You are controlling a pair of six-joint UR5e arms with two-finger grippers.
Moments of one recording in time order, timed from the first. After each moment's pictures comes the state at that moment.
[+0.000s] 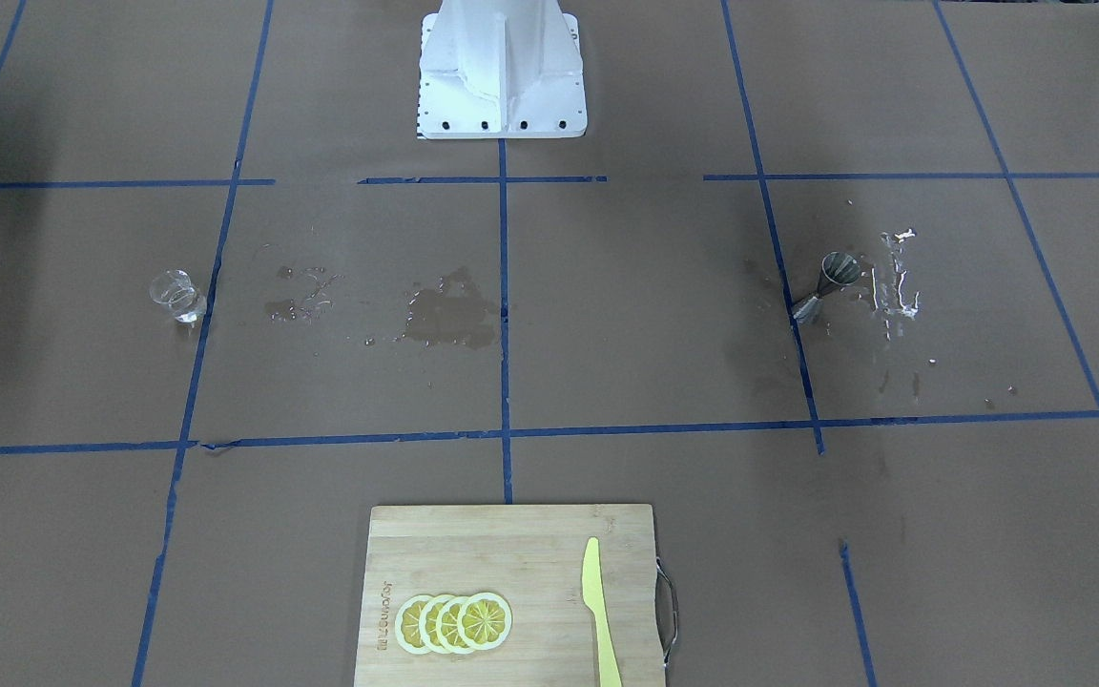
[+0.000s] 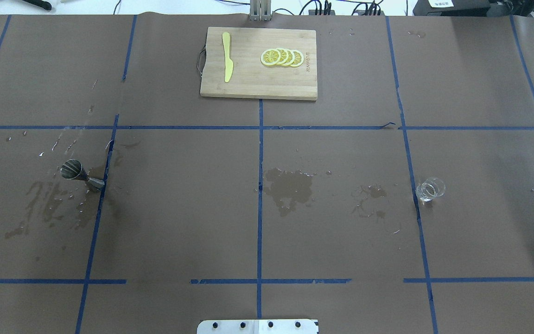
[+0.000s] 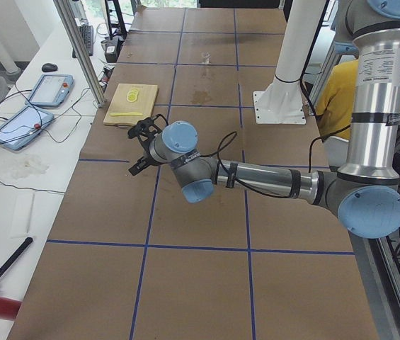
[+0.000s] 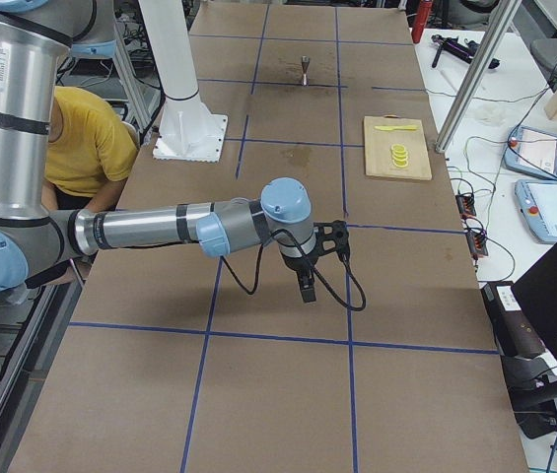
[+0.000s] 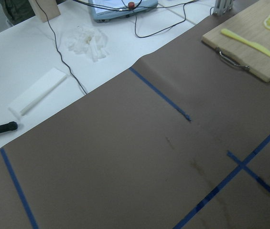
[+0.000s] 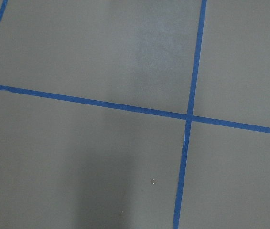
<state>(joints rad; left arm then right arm) -1.36 -1.58 -1.68 -2.64 -2.34 -0.35 1.52 -1.76 1.89 -1.35 2.34 0.12</state>
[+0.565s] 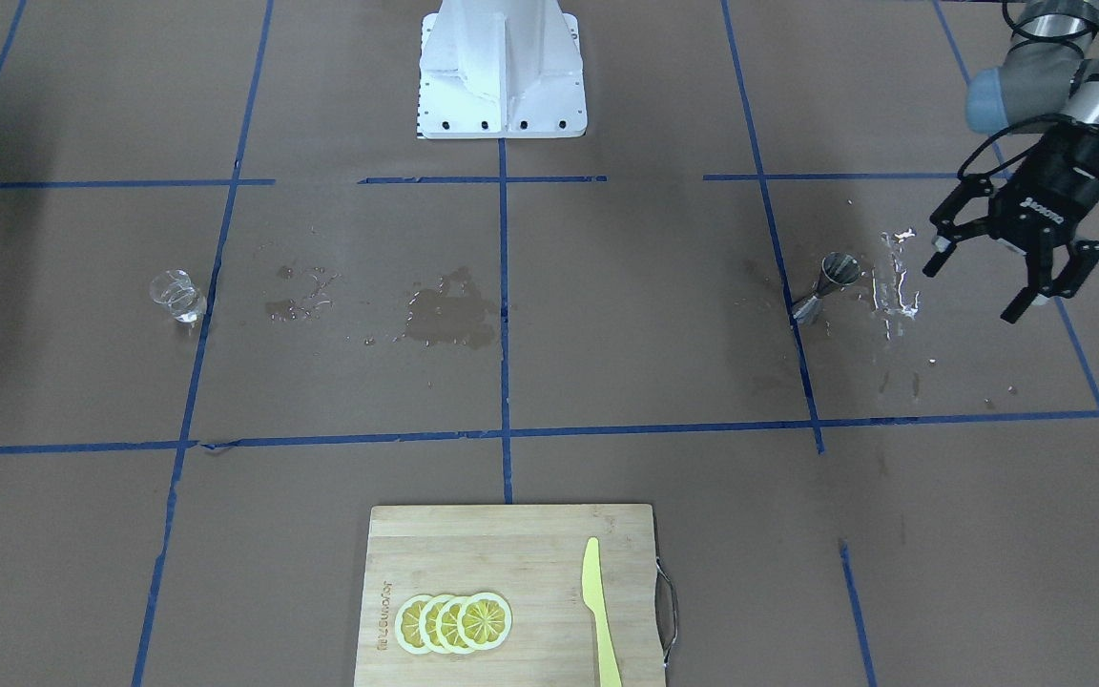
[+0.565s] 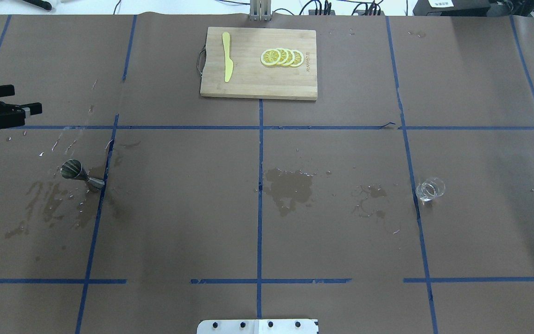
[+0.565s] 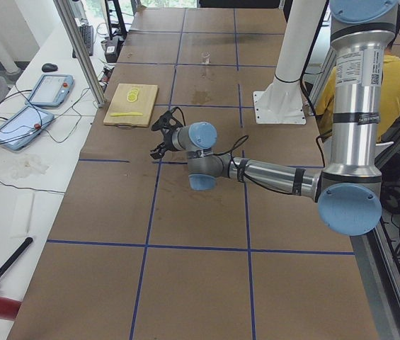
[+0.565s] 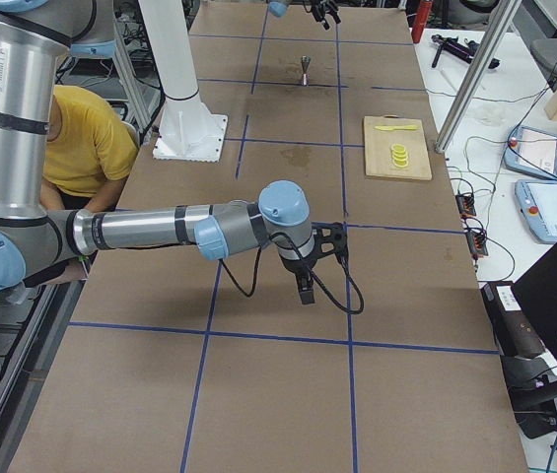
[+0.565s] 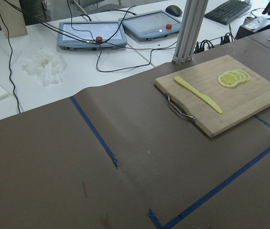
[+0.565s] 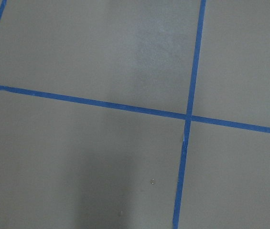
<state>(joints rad) -0.95 -1.50 -1.72 -2.97 -1.84 -0.74 1.52 -1.77 1.89 -1.34 2.34 0.13</state>
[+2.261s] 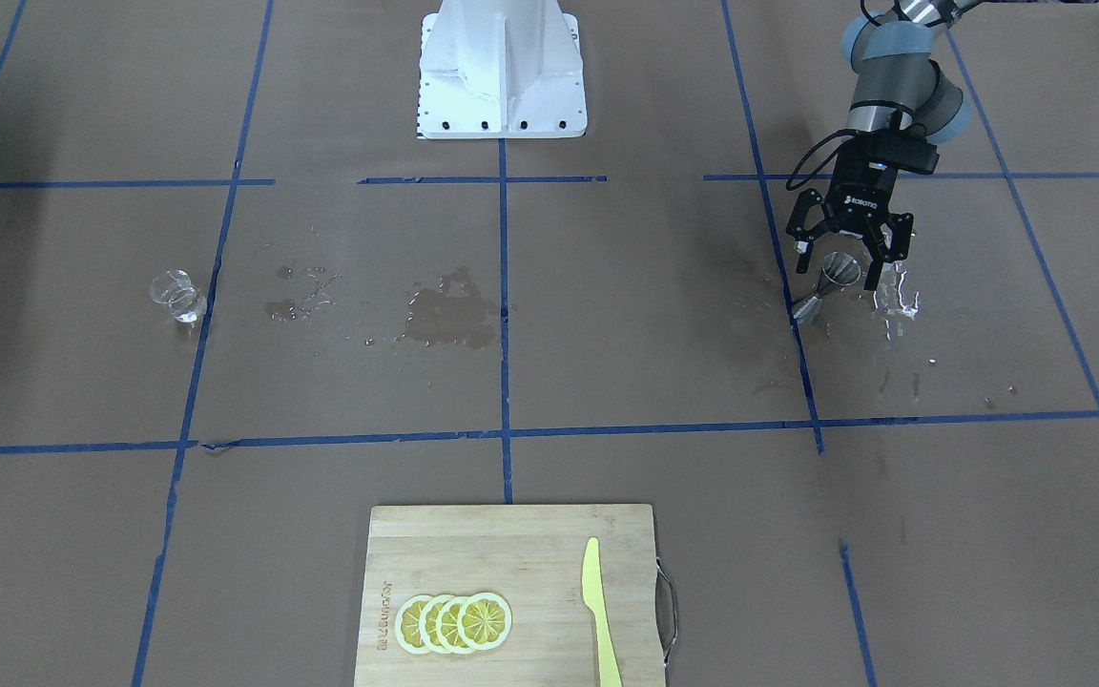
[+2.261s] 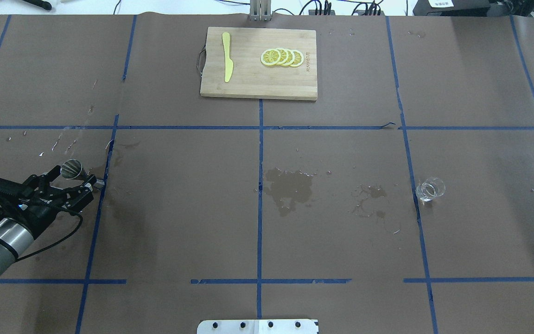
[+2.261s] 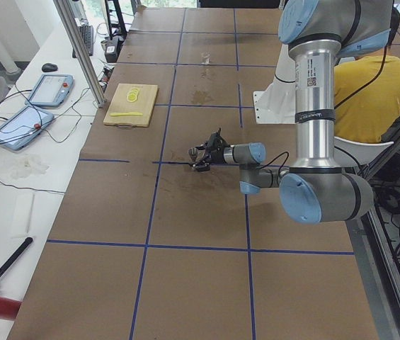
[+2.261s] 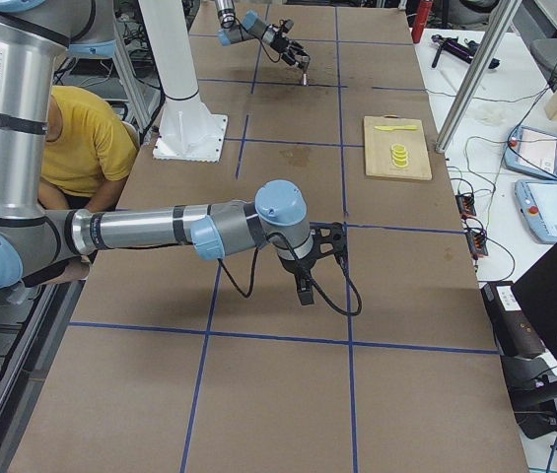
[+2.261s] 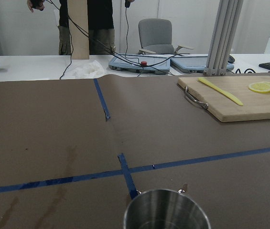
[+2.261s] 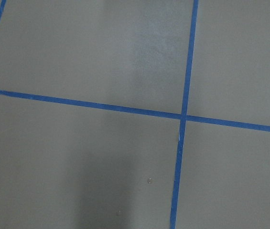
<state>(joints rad) -0.28 -1.46 -1.60 -3.05 -0.82 -0.94 1.54 -1.78 1.89 -1.34 2.34 0.14</state>
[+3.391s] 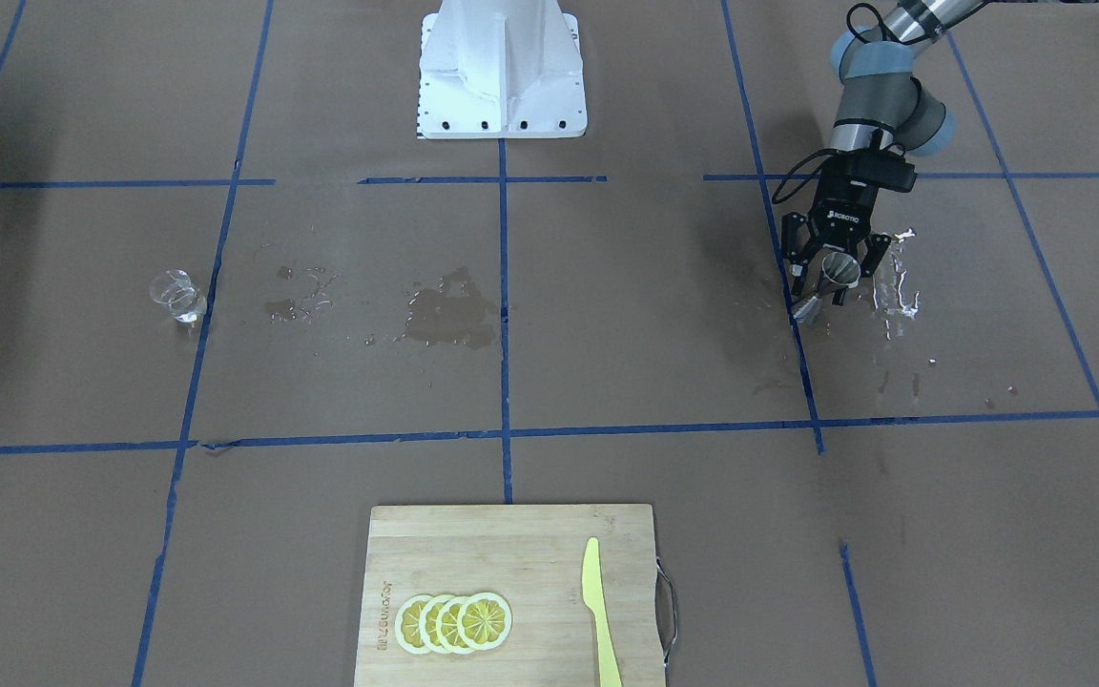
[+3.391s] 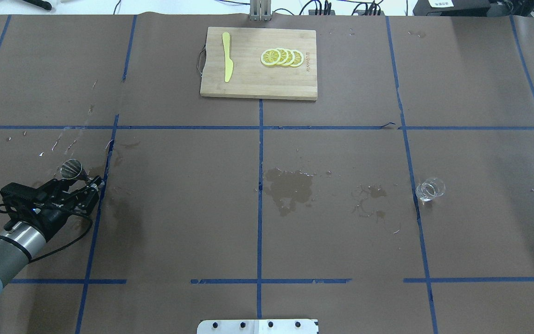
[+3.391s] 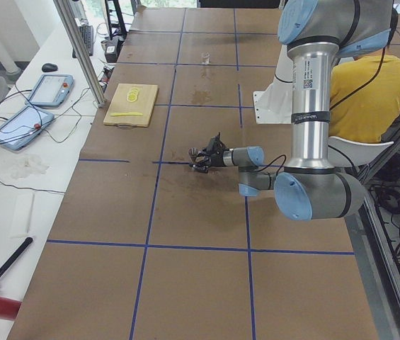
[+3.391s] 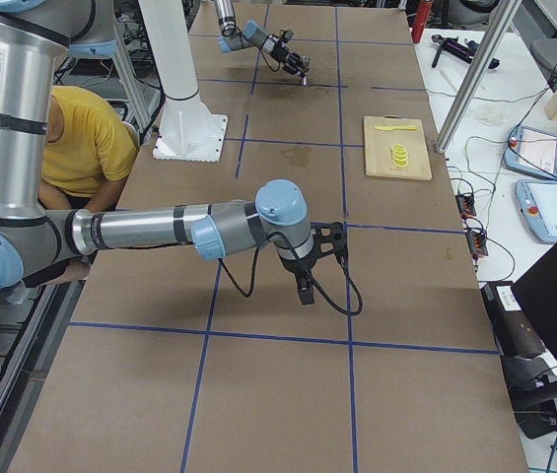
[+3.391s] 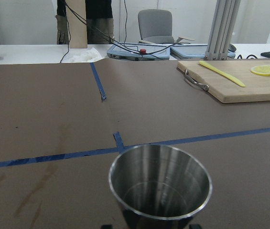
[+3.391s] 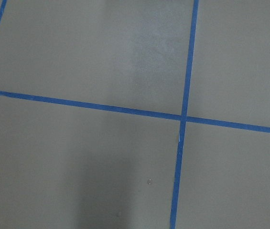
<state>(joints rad) -0.26 -1.49 -1.54 -3.06 -0.82 -0.96 1.54 -1.77 1.89 -1.34 2.34 0.13</state>
